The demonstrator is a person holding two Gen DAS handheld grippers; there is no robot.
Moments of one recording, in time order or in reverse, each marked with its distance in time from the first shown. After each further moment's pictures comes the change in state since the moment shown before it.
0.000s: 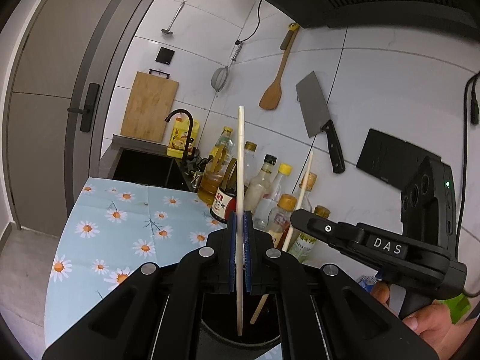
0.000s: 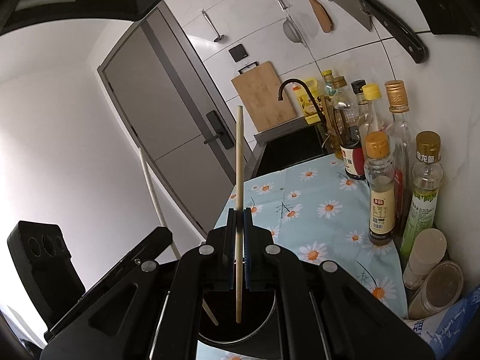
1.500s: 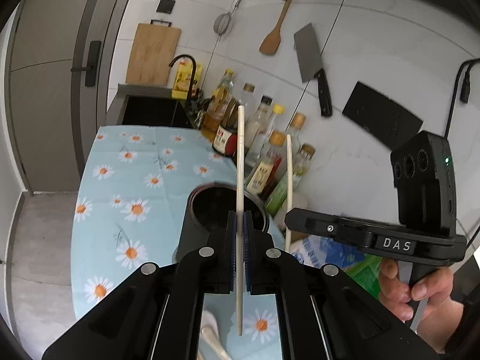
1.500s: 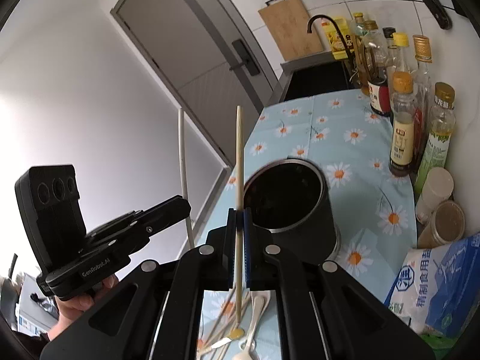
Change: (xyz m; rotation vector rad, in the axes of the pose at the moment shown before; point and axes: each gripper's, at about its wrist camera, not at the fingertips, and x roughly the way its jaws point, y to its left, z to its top) left arm -0.055 -0.023 0.005 -0.026 0.311 0.025; right arm -0.033 0.037 -0.025 -0.019 0.363 0.104
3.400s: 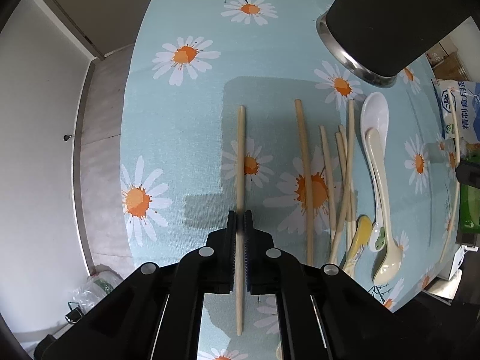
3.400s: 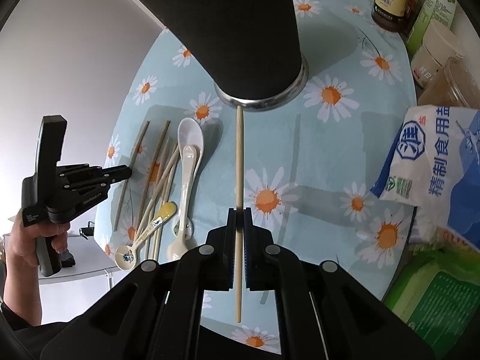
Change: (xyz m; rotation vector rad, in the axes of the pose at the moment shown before) left arm 0.057 0.104 -0.162 -0.167 0.812 0.462; right arm 0.067 -0.054 -0.119 0.016 0.646 -0.214
